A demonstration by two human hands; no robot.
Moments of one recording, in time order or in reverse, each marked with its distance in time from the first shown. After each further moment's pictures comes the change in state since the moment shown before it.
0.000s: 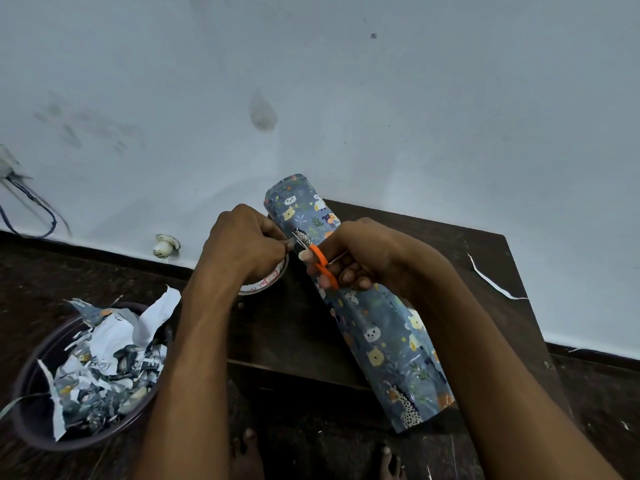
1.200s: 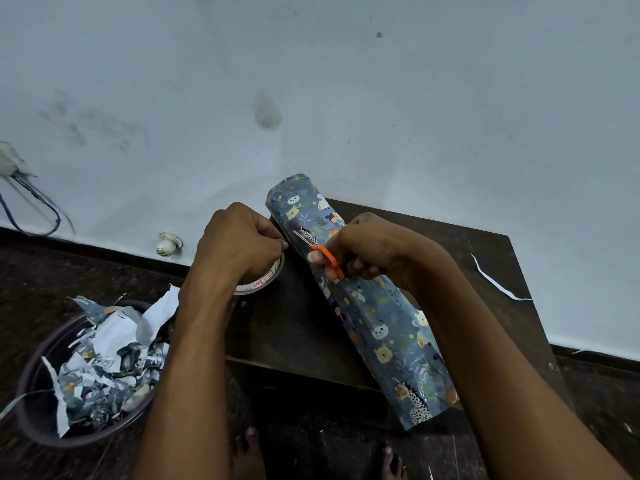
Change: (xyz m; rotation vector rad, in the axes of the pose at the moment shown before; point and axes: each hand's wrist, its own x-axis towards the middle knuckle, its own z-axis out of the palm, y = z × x) left_hand -0.003 -0.004 -0.006 0.006 0.041 -0.018; right_hand 0.014 -0.002 -0.006 -0.124 0.014 -0.001
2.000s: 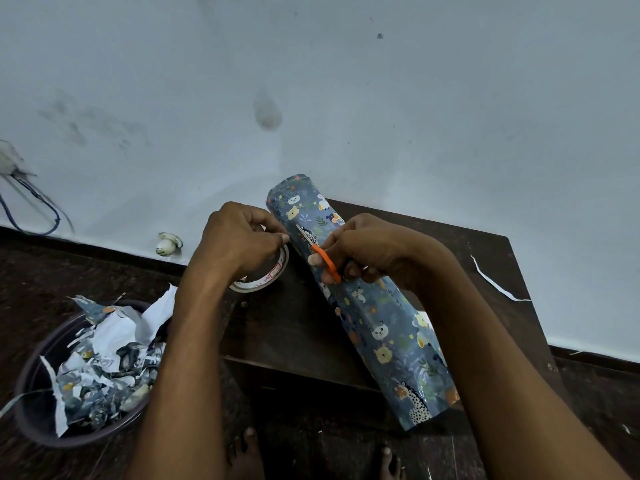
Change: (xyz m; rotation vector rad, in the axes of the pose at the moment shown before) left_hand 0.004 -0.005 0.000 -0.184 -0.041 0.028; right_hand -0.001 0.001 -0.003 -0.021 -0.054 -0.010
